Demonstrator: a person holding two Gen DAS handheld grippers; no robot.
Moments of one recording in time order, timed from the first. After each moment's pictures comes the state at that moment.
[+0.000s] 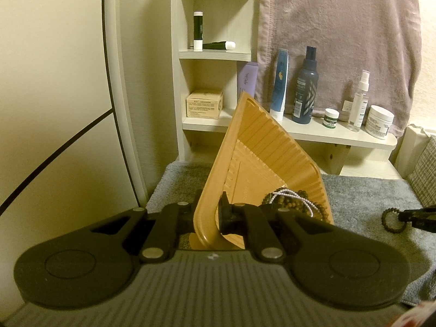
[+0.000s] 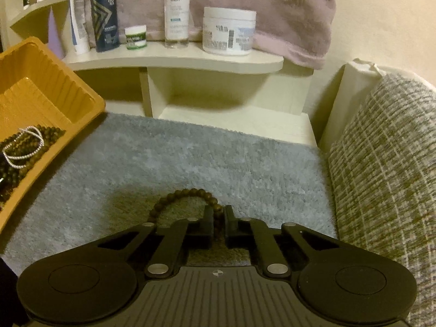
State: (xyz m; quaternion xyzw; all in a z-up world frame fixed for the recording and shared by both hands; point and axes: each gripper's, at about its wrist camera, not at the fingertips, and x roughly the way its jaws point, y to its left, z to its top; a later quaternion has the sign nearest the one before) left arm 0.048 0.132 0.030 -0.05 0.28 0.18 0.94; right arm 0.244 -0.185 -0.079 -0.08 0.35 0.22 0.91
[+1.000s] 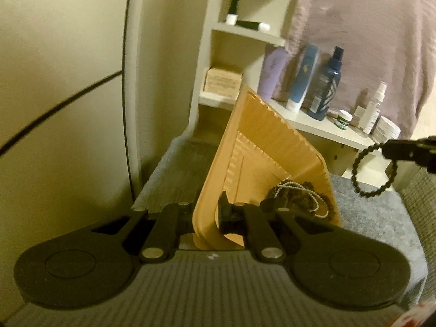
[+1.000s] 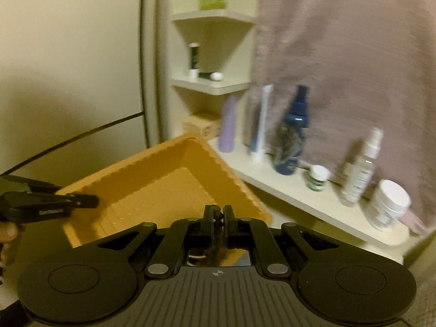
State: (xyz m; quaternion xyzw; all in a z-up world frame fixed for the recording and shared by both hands) left arm 0.040 0.184 0.005 -0.15 0.30 0.17 0.93; right arm 0.165 -0.044 0.055 -0.13 0.22 0.45 0.85
